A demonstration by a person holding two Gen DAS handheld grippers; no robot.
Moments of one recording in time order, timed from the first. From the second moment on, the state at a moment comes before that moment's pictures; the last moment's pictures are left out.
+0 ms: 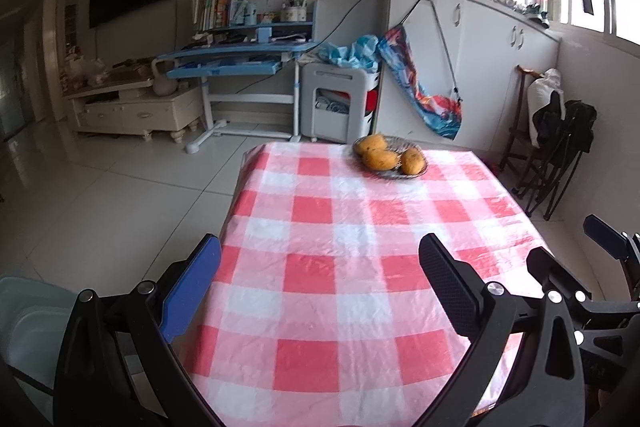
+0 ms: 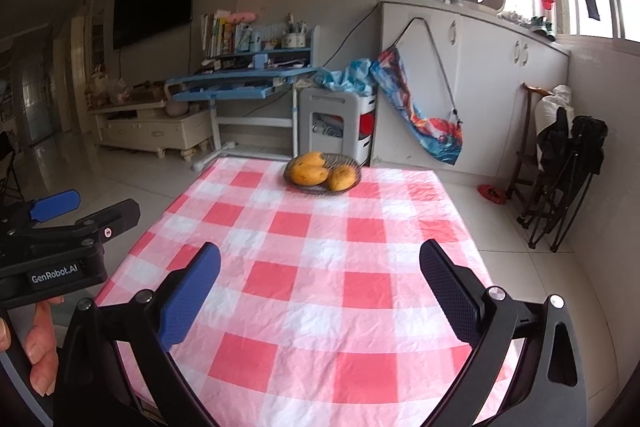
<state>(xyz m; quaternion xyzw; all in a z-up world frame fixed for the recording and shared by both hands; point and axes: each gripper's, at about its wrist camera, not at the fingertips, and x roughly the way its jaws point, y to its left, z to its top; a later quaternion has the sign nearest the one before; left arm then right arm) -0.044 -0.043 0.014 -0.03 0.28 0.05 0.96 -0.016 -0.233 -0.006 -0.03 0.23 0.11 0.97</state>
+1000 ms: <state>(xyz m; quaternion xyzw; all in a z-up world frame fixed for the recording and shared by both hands) -0.080 -0.078 0.033 0.00 0.25 0.01 0.97 -0.052 -0.270 0.025 -0.02 0.18 0.05 0.98</state>
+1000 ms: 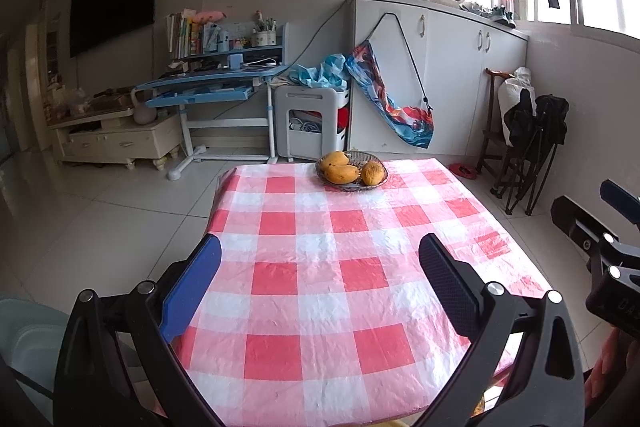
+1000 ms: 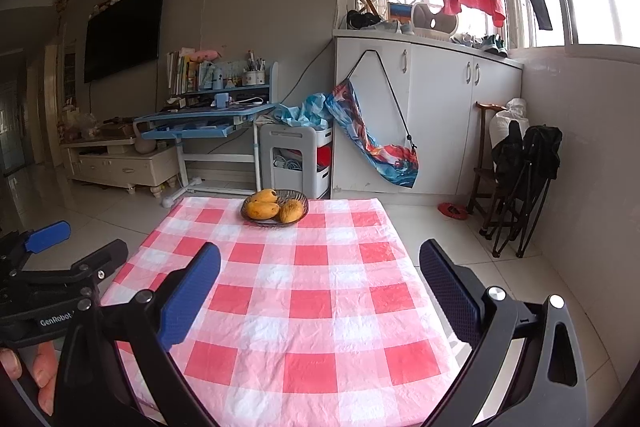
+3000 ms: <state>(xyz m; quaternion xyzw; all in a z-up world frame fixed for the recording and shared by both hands) -0.089 -0.036 0.022 0.00 0.26 0.05 0.96 -0.050 -0.227 0.015 -0.07 0.21 0.09 0.97</state>
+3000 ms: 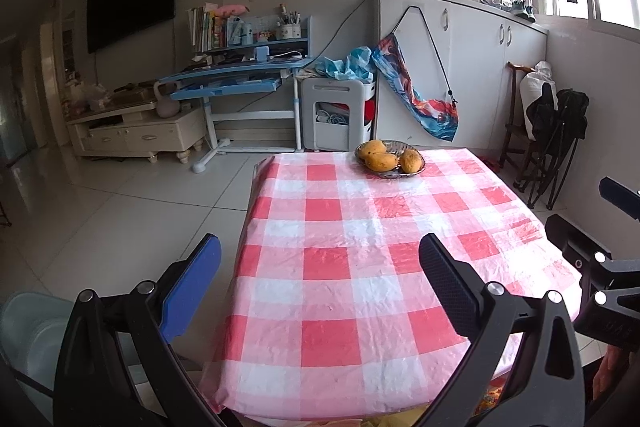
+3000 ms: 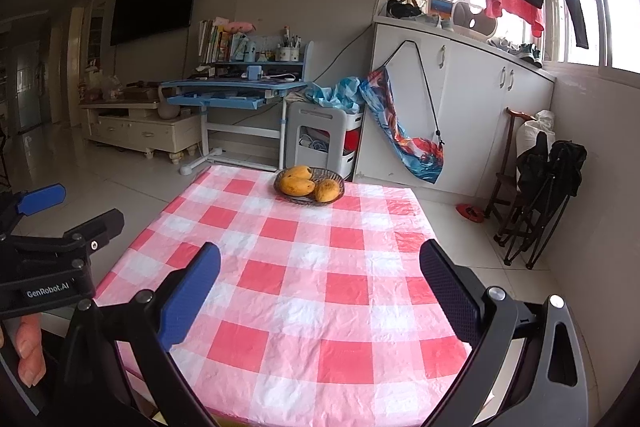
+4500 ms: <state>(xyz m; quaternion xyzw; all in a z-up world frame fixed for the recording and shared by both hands) -0.071 -0.022 0.007 0.00 0.29 0.09 0.95 -0.038 -0.204 -0.004 -0.07 0.21 0.12 0.97</state>
